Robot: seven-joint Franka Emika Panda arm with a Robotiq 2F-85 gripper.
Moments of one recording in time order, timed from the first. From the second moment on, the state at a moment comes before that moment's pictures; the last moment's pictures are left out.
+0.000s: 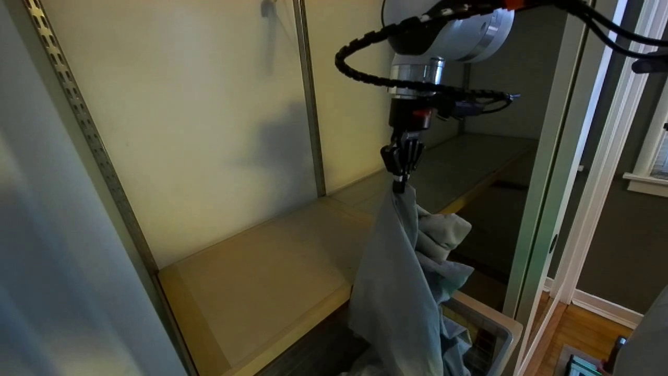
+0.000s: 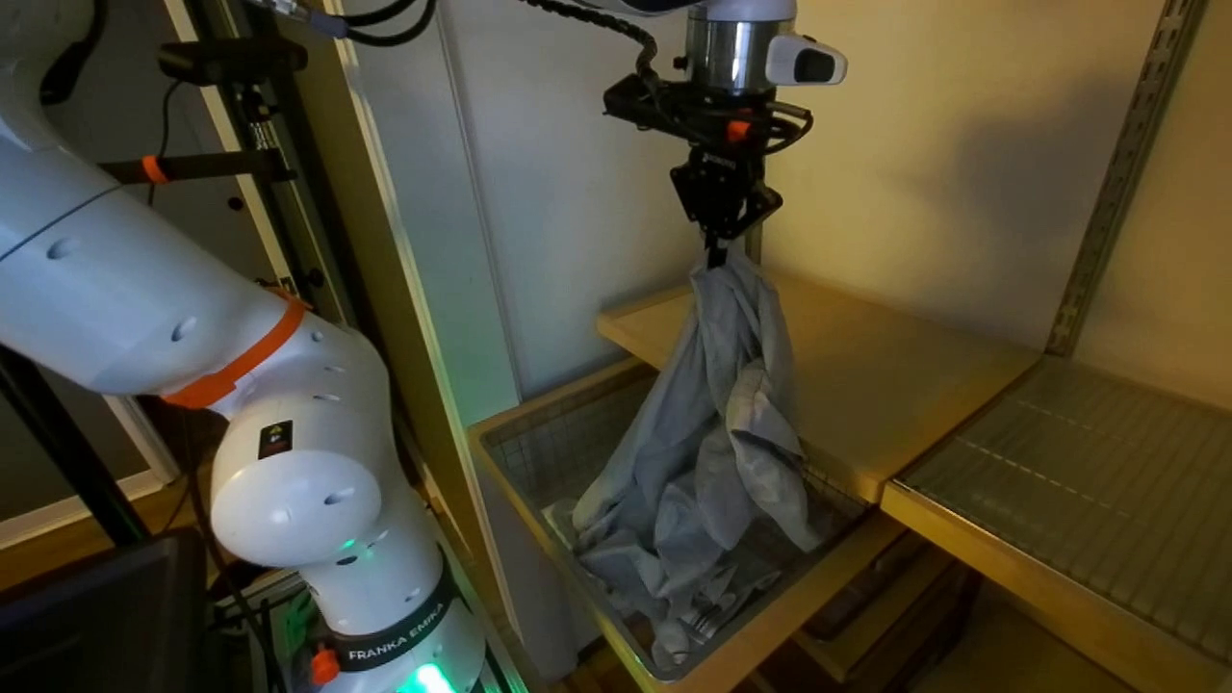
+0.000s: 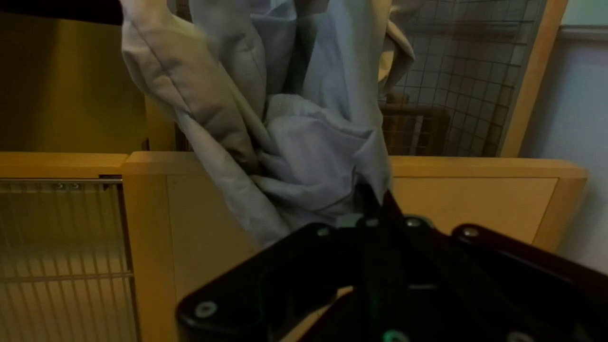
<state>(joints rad) -0.21 -0.53 -0.04 -2.28 0.15 1.77 -0.33</state>
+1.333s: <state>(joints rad) -0.03 -0.24 -0.07 -1.84 0.09 2.57 -0.34</state>
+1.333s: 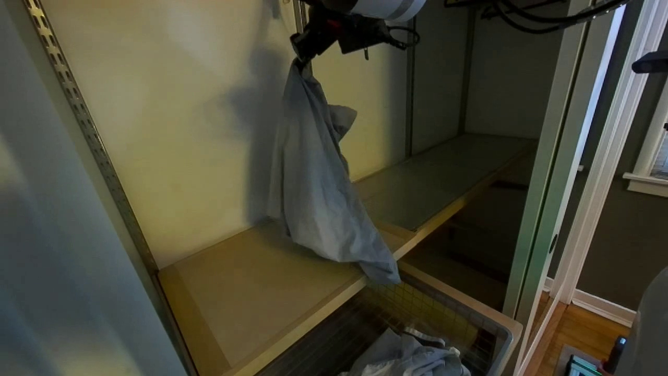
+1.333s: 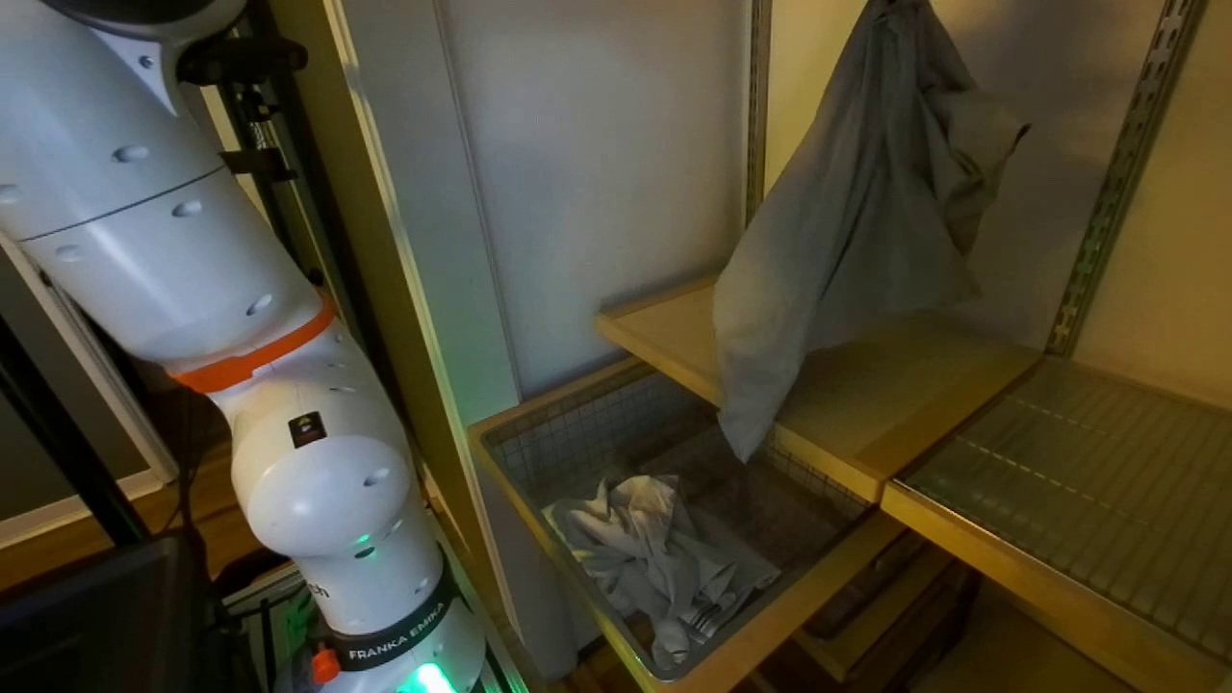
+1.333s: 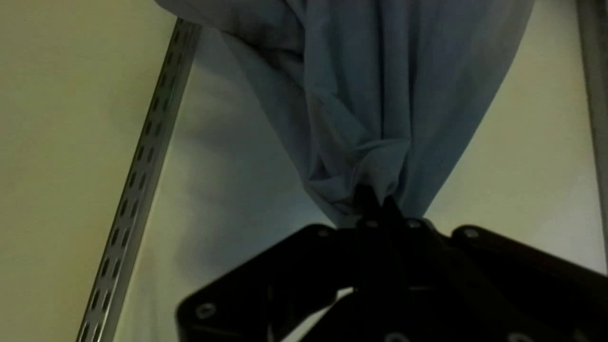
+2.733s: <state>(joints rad) 0.01 -0.09 -0.03 -2.23 0.04 2.81 -0.37</state>
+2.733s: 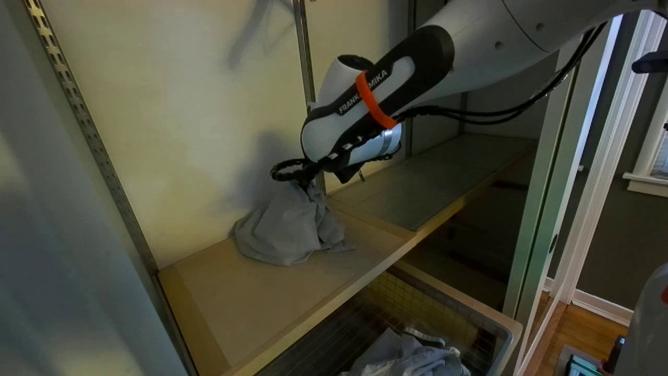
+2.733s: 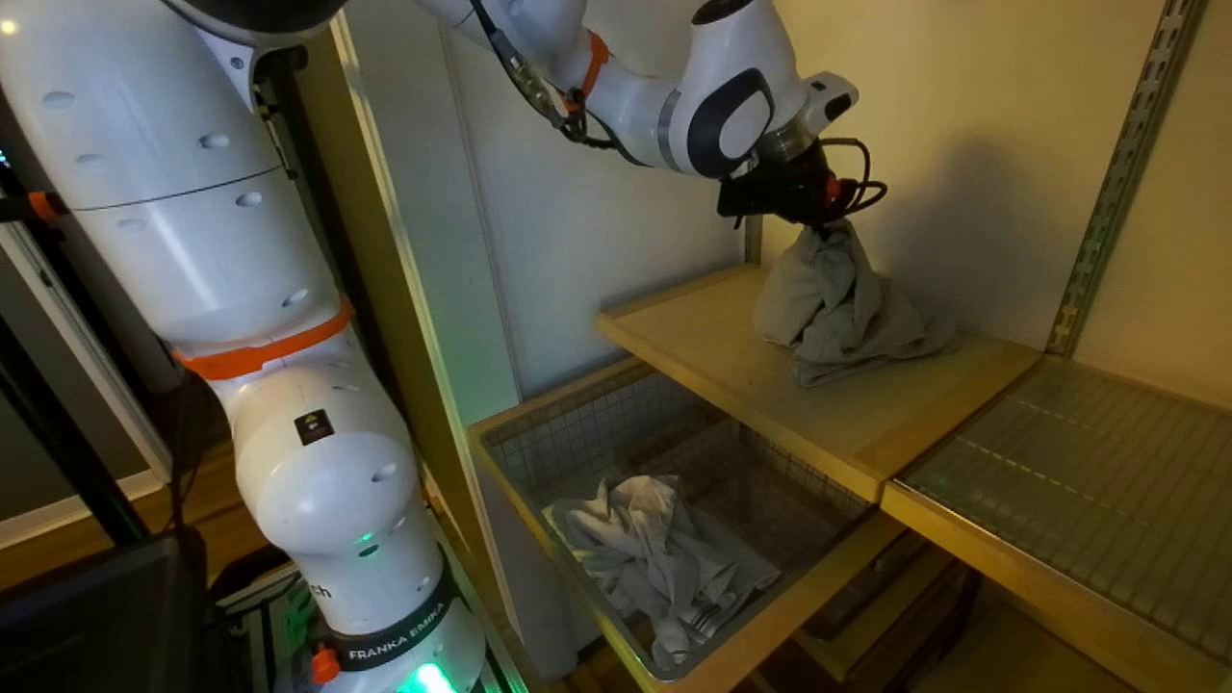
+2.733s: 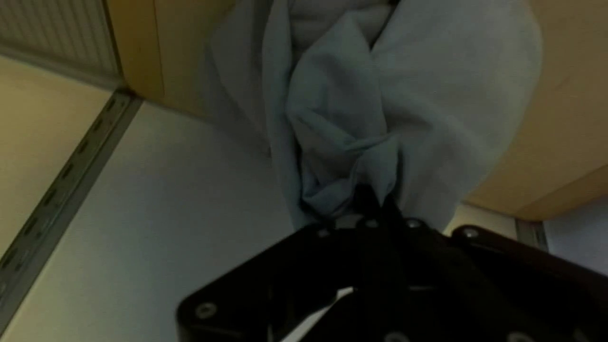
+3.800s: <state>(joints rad) -0.01 -0.20 -0.04 -2.05 0.01 2.08 -0.36</state>
